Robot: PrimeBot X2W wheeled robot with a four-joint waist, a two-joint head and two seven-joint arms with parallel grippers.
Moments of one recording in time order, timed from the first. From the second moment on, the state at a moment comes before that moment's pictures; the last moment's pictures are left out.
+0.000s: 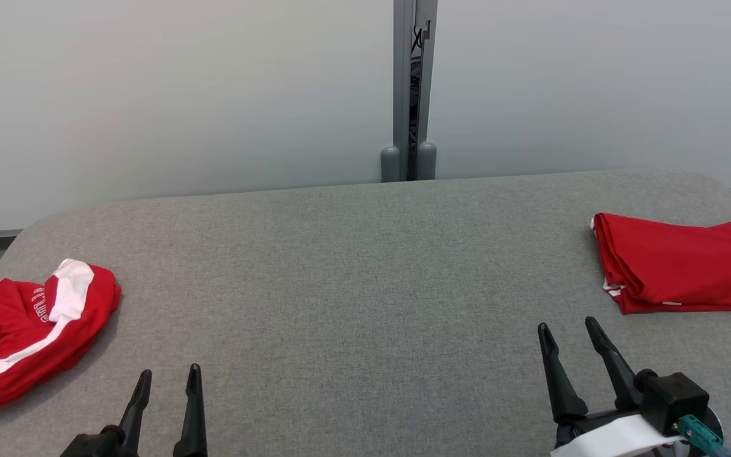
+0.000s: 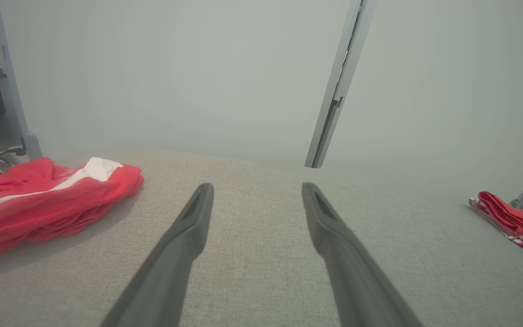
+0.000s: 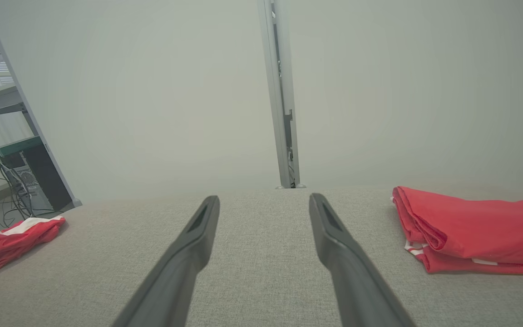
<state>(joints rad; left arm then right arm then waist) 0.13 0.05 -0.02 0.18 -0.30 -0.05 -0.26 -0.01 -0.05 0.19 0.20 0.25 0.13 -0.26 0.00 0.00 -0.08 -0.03</state>
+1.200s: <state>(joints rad) 0.12 0.05 -0.01 0.16 -0.29 -0.03 -0.26 -0.02 -0.05 0.26 0.20 0.28 0.13 -0.26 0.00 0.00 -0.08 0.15</state>
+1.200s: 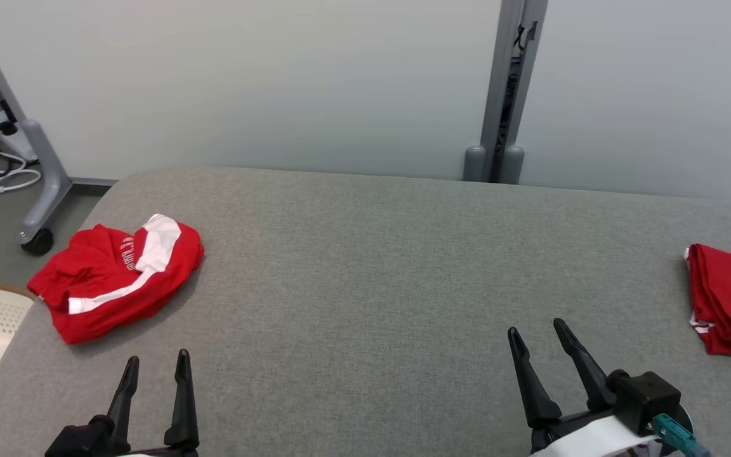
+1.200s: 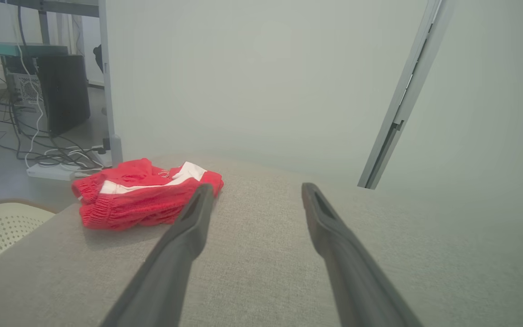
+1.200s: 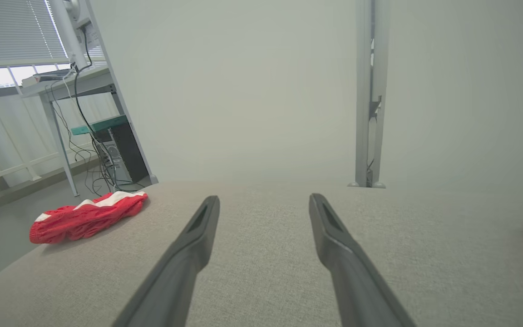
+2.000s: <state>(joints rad) 0.10 0.05 0.01 0.13 -0.29 -0.01 -0.26 -0.03 -0.05 0.30 0.20 0.29 0.13 -0.26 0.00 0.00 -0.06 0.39</state>
